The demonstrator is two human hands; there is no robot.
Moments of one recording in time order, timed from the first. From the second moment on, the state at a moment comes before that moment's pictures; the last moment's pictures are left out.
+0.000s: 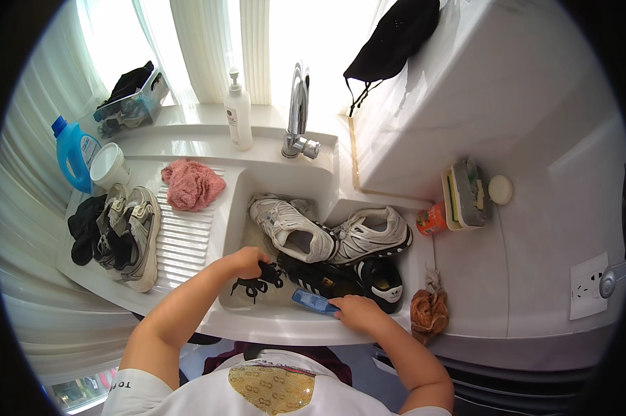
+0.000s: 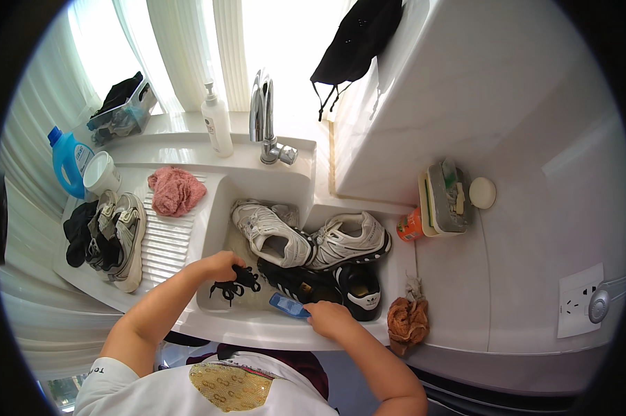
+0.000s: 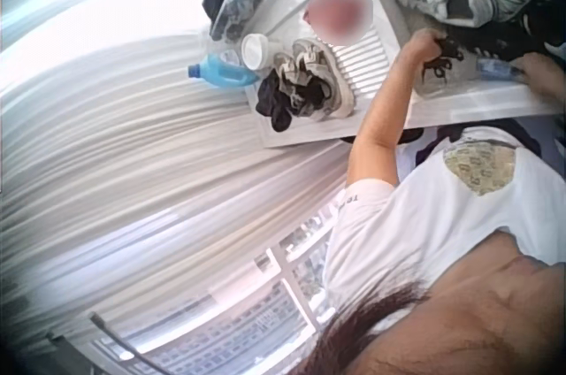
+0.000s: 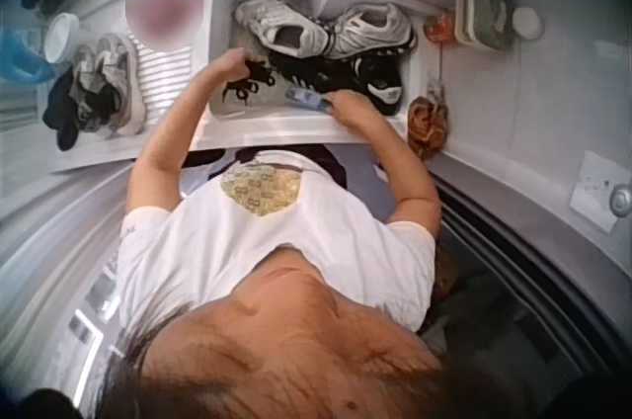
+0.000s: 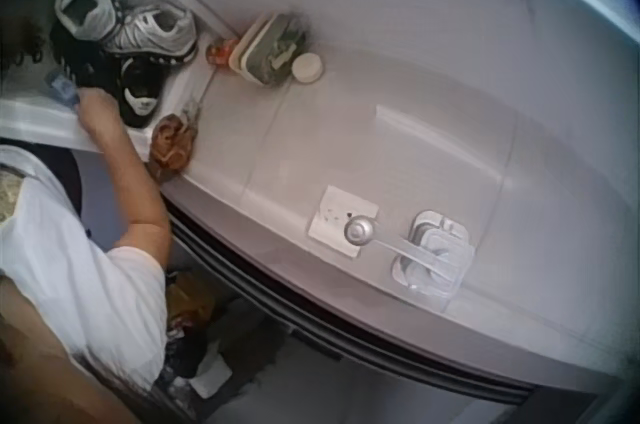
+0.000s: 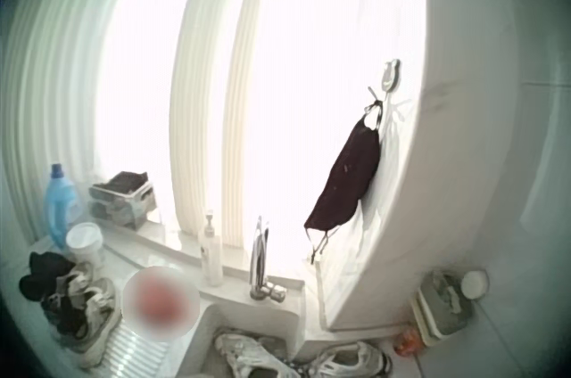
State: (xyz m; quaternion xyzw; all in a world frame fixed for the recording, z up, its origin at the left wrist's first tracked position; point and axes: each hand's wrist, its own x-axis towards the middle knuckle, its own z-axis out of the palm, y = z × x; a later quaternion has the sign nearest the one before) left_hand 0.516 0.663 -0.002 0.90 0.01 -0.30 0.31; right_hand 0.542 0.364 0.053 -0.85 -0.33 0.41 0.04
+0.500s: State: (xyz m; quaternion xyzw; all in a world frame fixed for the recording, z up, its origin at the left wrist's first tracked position) left_hand 0.504 0.649 0.025 0.35 0.28 -0.04 0.90; right_hand 0.556 0.330 0.079 -0.94 -0.26 0.21 -0.03
